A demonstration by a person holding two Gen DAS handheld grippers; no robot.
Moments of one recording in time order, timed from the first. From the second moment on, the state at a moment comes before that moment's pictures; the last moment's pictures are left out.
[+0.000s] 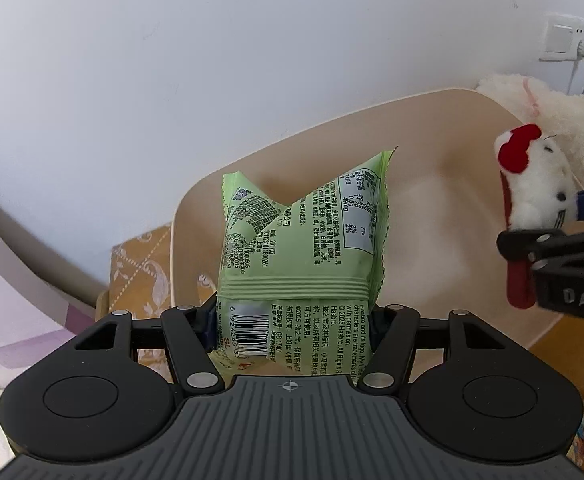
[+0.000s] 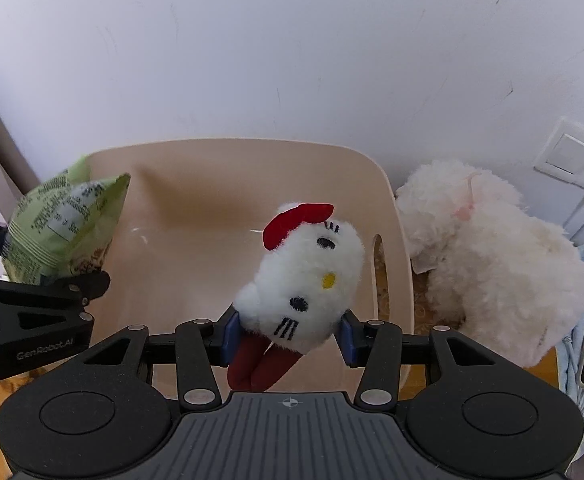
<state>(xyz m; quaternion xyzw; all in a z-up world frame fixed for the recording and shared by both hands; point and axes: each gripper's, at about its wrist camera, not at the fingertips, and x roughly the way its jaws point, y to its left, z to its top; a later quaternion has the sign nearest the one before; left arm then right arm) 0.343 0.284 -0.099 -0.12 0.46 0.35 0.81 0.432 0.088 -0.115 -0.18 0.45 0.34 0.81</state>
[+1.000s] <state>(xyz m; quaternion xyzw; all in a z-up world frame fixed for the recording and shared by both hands) 0.288 0.251 -0.051 -0.15 0.41 0.36 0.83 0.392 0.021 -0.063 -0.20 0.40 0.40 0.80</state>
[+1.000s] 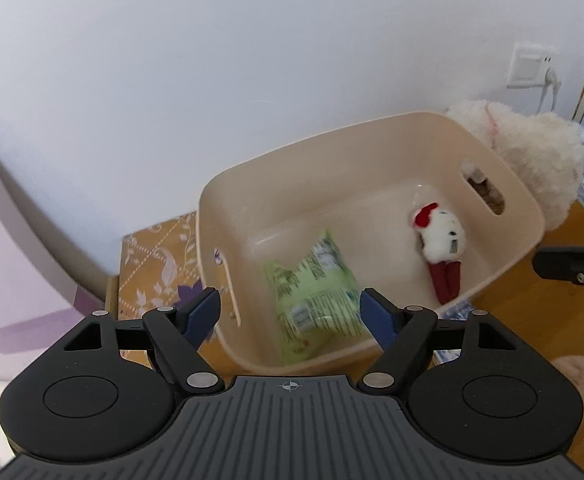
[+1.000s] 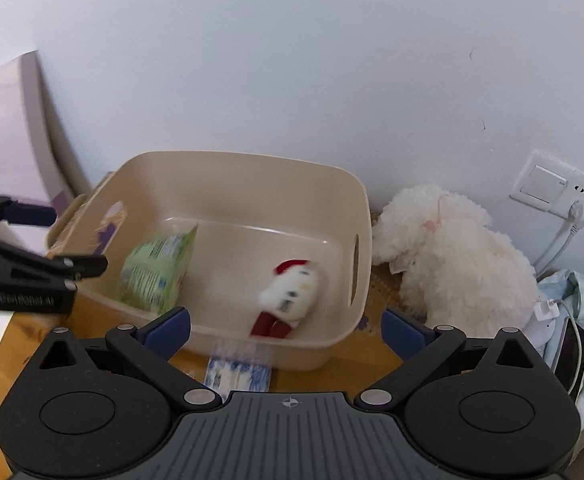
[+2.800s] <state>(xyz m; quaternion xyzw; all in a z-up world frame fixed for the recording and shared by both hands) 0.176 0.135 -0.185 -0.48 0.39 0.38 0.69 0.325 -0.047 -0.195 -0.46 0.38 0.45 0.66</state>
